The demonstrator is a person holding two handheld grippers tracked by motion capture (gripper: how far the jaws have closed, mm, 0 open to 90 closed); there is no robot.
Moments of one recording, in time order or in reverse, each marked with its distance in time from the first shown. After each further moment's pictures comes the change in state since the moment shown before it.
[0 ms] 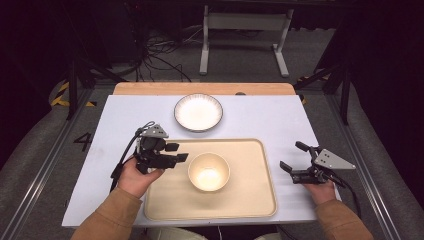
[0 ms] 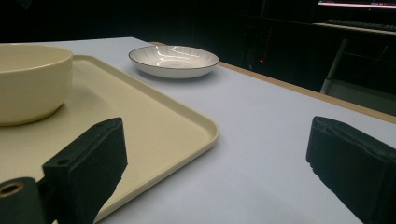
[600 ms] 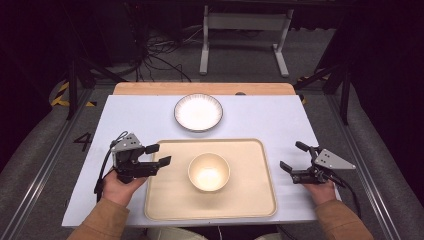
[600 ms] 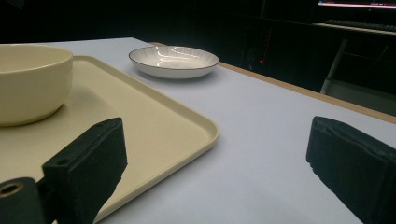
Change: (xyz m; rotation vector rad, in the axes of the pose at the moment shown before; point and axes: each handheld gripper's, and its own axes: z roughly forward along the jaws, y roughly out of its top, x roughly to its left) left arm 0.021 -0.056 -0.025 -0.222 0.039 -0.055; right arm 0.000 0.000 0.000 -0.003 0.002 0.003
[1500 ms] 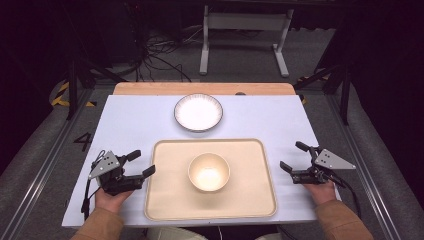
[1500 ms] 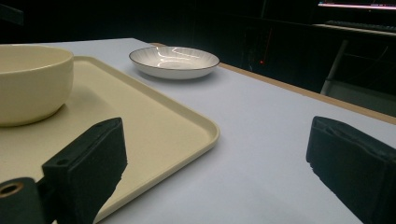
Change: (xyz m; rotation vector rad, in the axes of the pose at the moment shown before) left arm 0.026 -0.071 -0.008 -0.221 0.065 0.038; right arm 0.000 0.000 0.000 -0.003 0.002 -0.003
